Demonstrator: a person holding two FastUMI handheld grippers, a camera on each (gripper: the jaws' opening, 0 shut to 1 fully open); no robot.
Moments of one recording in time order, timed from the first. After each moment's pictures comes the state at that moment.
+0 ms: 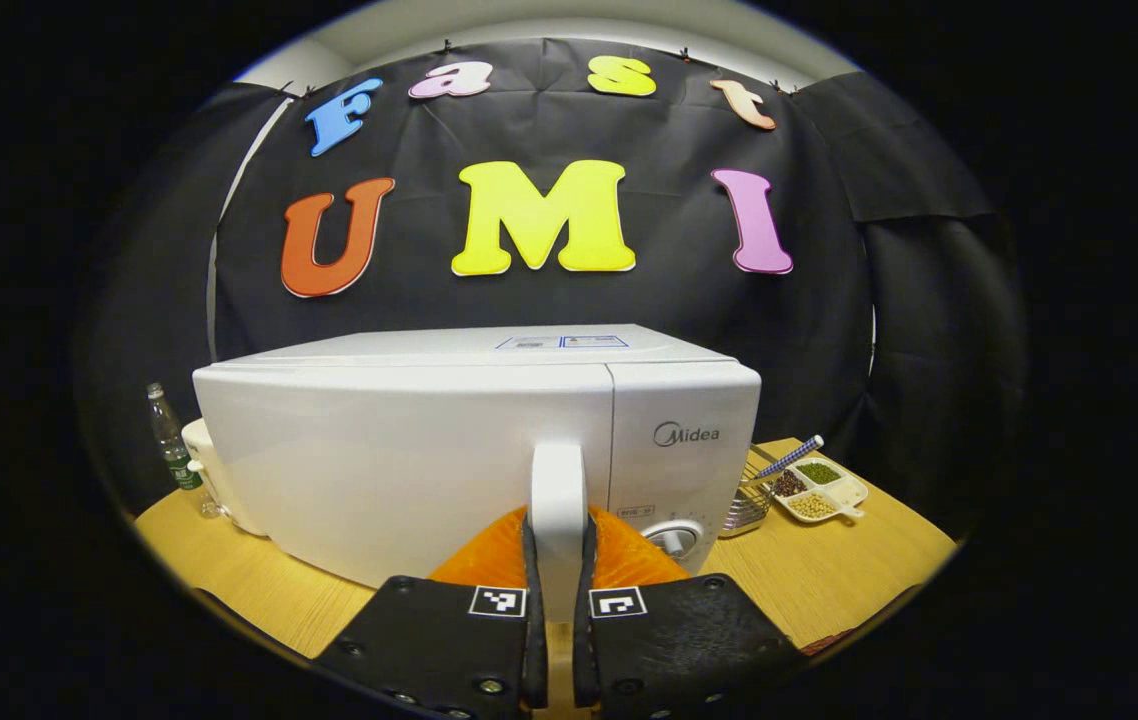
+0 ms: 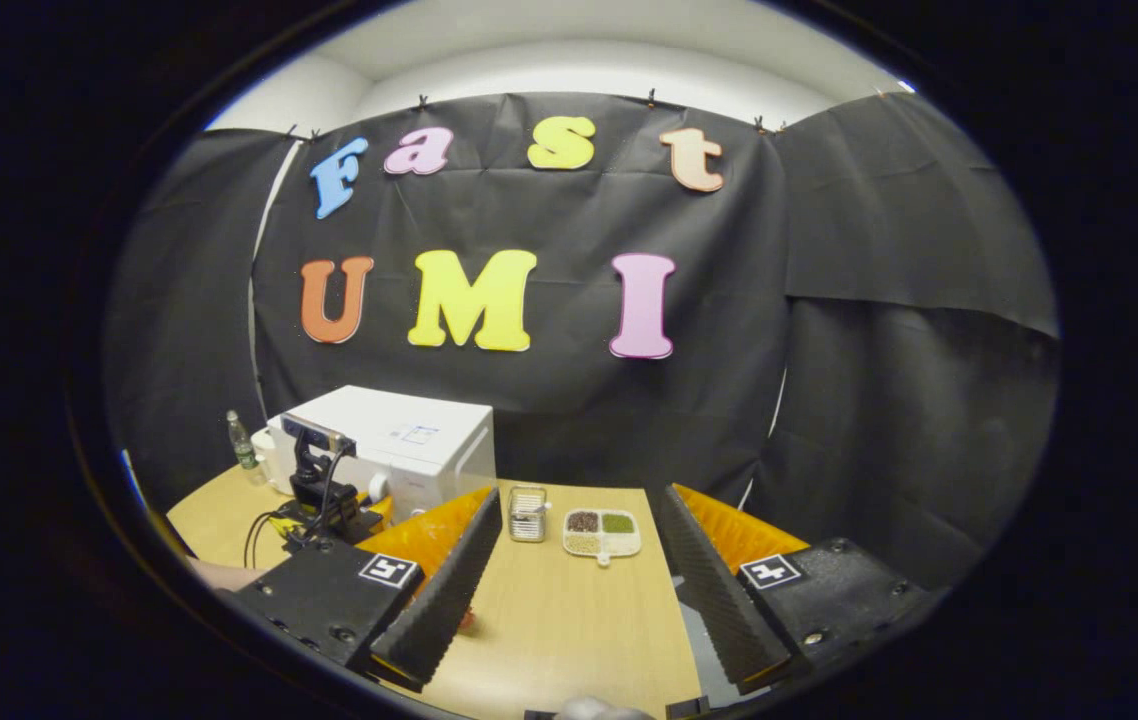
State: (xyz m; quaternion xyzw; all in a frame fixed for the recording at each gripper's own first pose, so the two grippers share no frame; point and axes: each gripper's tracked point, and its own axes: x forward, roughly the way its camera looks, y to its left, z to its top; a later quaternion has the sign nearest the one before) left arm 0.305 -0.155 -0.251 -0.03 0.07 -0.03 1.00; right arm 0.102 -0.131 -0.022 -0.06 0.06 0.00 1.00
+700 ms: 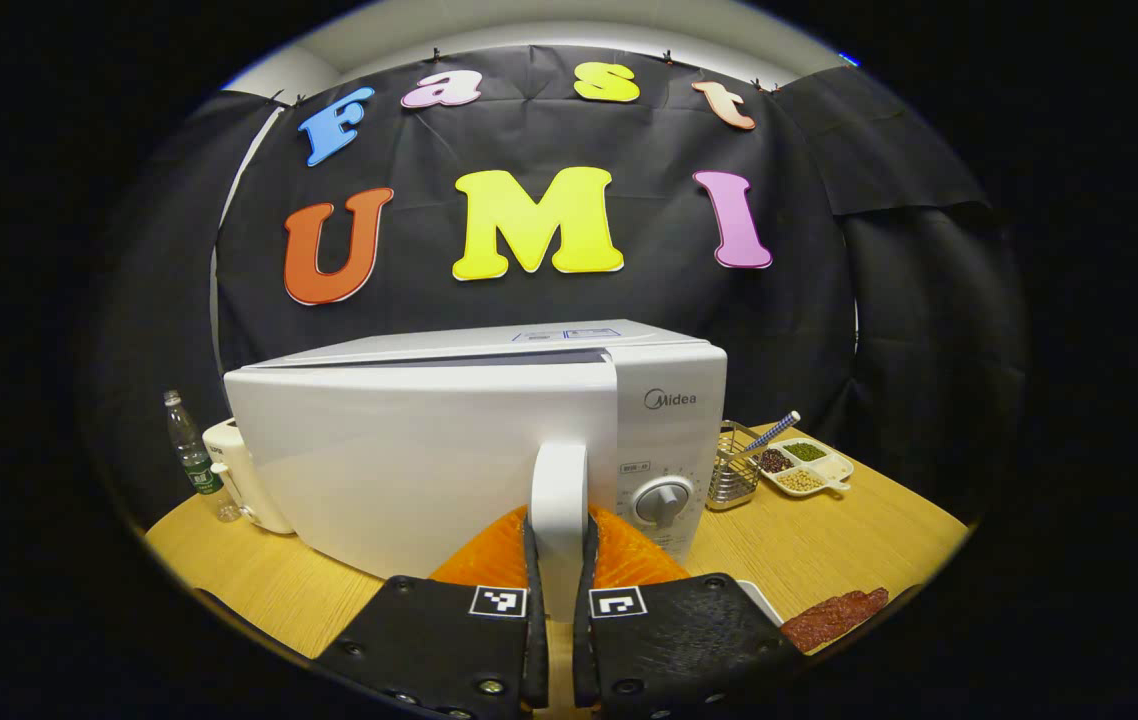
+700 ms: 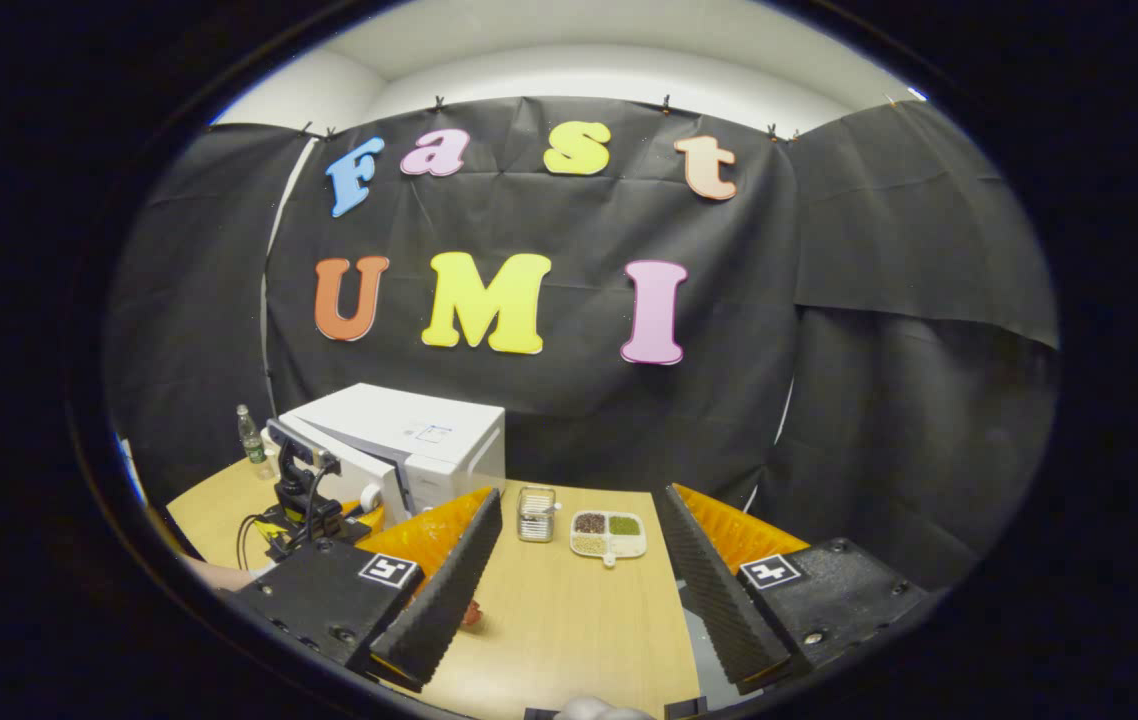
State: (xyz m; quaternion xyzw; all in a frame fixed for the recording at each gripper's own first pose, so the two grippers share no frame) left arm 0.251 -0.139 -0.257 -0.02 0.08 -0.05 1.00; right arm 0.090 -0.112 -0.022 -0.07 0.06 0.01 1.00
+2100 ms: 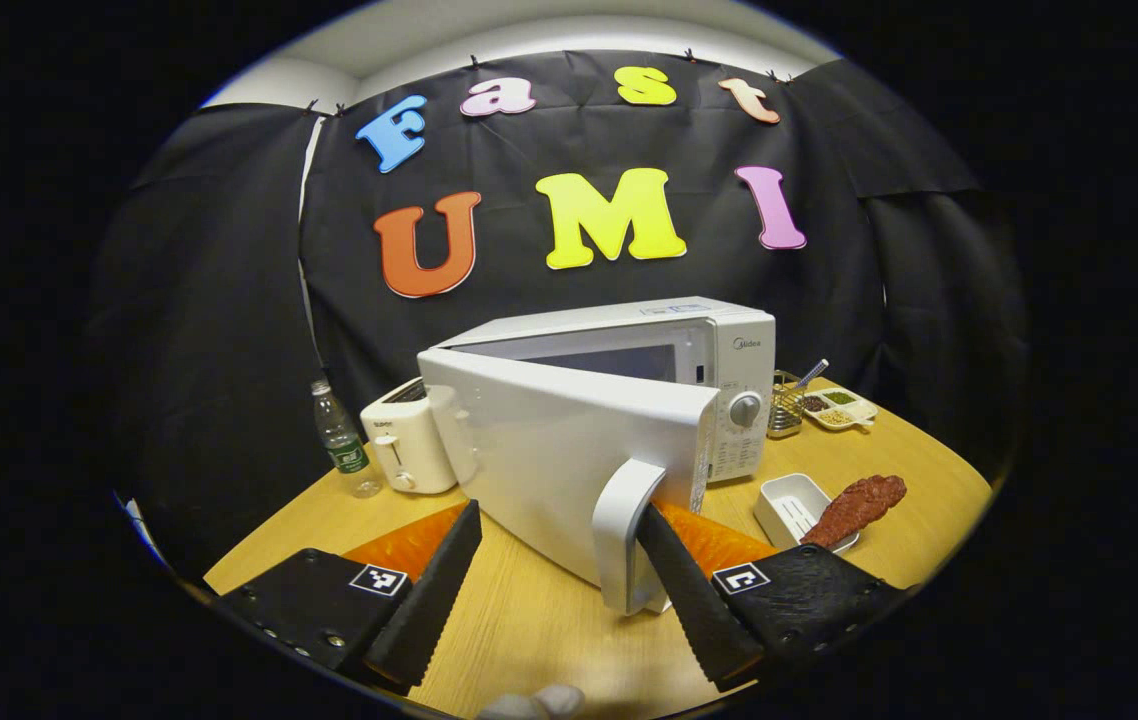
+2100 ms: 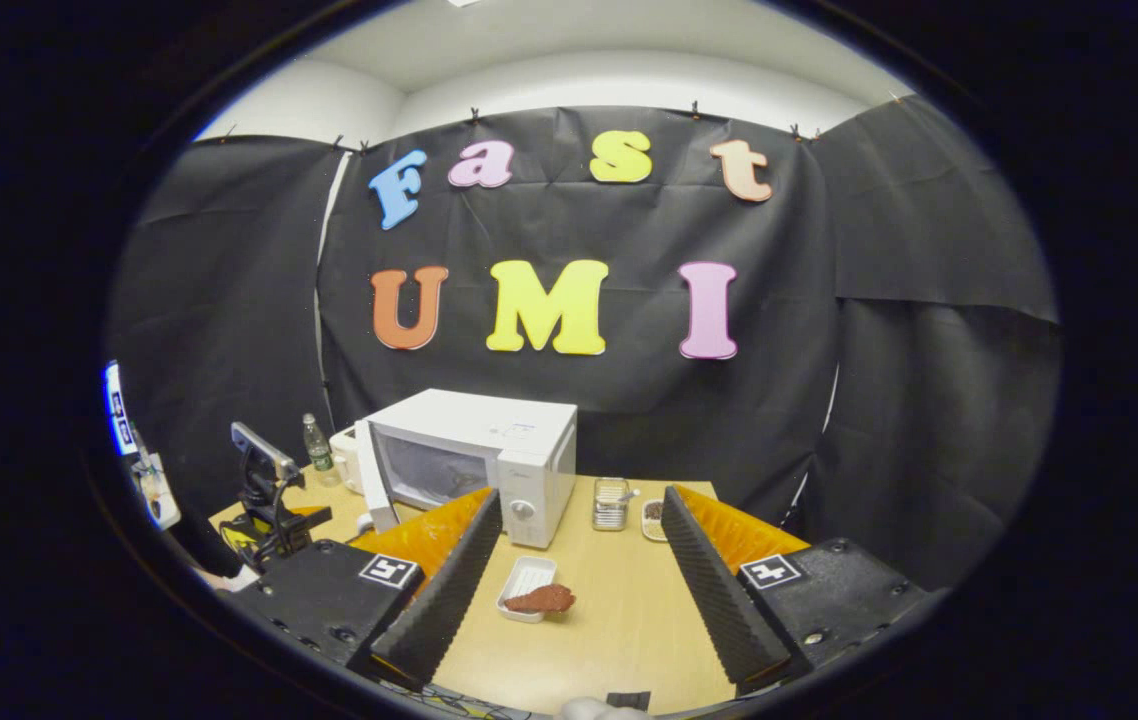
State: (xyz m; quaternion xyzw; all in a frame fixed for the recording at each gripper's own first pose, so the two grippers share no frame) left arm 0.103 -0.007 -0.255 0.03 0.12 0.04 0.99; right arm 0.030 -0.022 -0.041 -0.05 0.06 0.07 0.99
